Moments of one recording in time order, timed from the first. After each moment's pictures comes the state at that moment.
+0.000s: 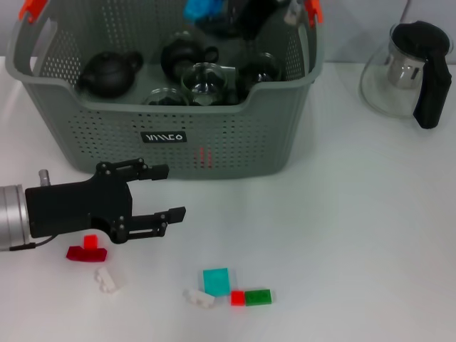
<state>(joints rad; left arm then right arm) -0.46 -2.14 0.45 0.74 2.16 1.72 -1.07 0.94 2.10 -1.39 -1.50 -2.48 -1.34 2.35</state>
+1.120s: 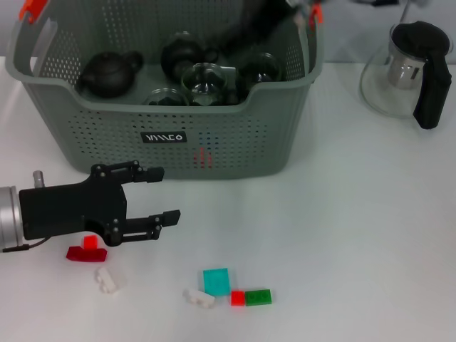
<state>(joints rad) -0.45 -2.13 0.45 0.76 2.17 1.73 -1.07 0.92 2.10 -1.34 -1.45 -2.45 -1.34 2.35</state>
